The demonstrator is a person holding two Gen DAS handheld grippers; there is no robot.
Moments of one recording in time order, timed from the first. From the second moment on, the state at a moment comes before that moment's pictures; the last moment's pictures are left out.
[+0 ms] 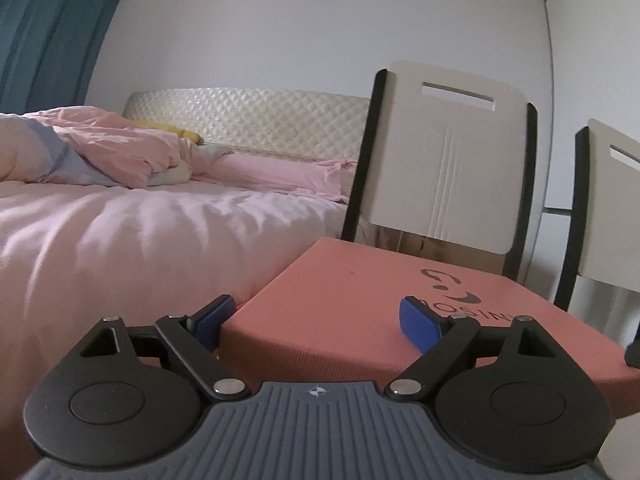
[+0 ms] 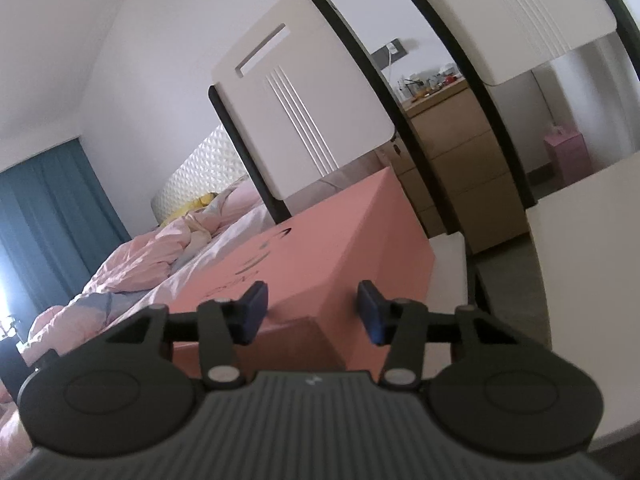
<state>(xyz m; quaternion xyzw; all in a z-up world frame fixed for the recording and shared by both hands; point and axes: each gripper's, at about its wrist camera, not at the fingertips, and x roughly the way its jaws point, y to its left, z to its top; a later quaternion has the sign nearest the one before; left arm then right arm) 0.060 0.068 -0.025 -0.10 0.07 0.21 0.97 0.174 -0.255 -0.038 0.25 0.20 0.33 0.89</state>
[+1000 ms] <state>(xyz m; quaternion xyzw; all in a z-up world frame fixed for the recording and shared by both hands) 0.099 0.106 -0.015 -0.09 0.13 0.22 0.96 0.183 -0.228 -0.036 0.29 0.23 0.32 0.88</state>
